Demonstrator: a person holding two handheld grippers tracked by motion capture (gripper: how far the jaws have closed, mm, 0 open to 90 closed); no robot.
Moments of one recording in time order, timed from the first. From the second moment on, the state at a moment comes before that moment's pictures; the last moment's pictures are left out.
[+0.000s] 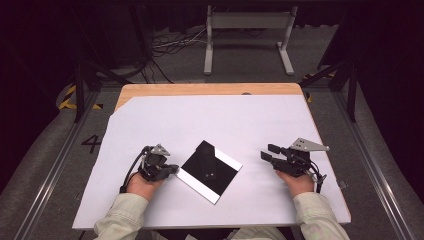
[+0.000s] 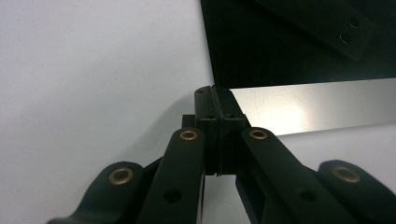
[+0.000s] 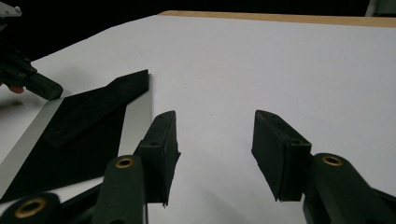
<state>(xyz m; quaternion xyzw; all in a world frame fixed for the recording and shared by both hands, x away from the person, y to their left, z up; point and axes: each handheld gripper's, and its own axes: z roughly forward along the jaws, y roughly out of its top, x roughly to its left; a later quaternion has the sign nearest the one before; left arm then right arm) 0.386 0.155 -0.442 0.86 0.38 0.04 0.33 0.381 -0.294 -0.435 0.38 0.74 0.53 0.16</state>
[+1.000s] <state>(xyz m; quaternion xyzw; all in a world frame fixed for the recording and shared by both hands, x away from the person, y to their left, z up) 0.376 0.119 -0.443 0.90 0.28 -0.06 0.34 0.360 -0.273 -0.401 0.29 0.83 0.45 0.16</state>
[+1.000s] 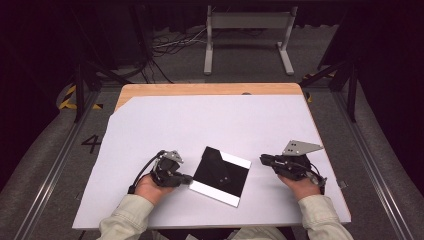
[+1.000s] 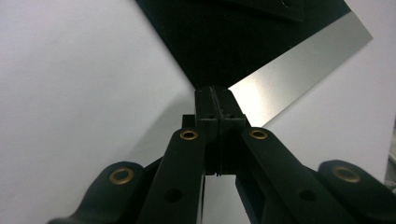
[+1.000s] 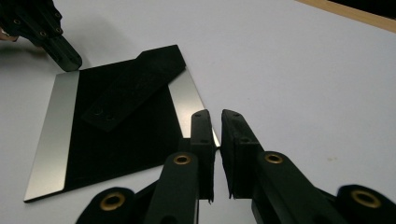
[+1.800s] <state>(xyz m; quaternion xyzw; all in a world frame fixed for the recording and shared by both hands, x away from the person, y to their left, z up) 0.361 0.074 -0.443 0.91 0.20 -0.08 0.34 0.356 -0.279 -0.401 0.30 0.83 0.45 0.14</state>
